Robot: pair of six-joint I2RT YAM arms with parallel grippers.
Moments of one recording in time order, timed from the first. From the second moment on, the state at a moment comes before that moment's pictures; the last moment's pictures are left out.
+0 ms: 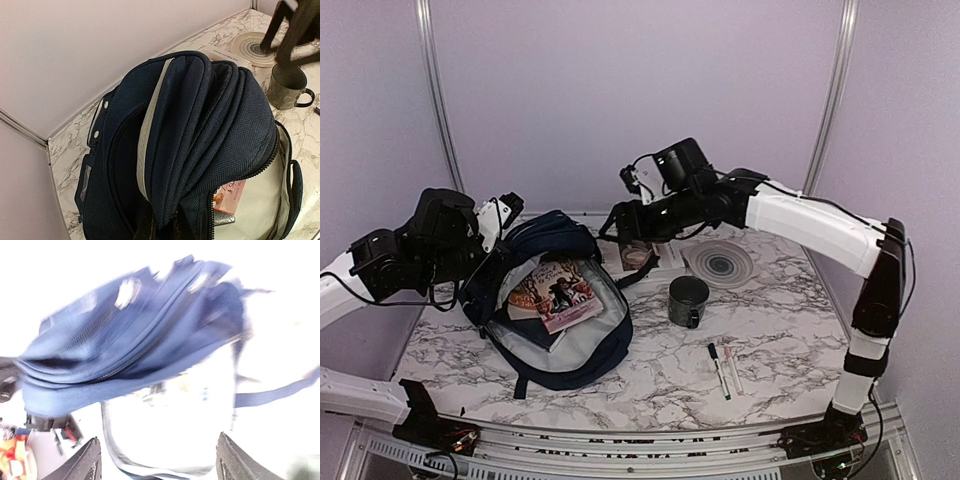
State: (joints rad) left arm -0.79 1.00 1.04 -0.64 -0.35 0.10; right arm 0.86 1.89 1.81 -0.58 -0.24 0.46
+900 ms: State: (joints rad) left arm -0.77 1.14 1.04 -0.60 -0.30 0.11; right arm 0.39 2.47 2.13 -0.64 -0.50 0.38
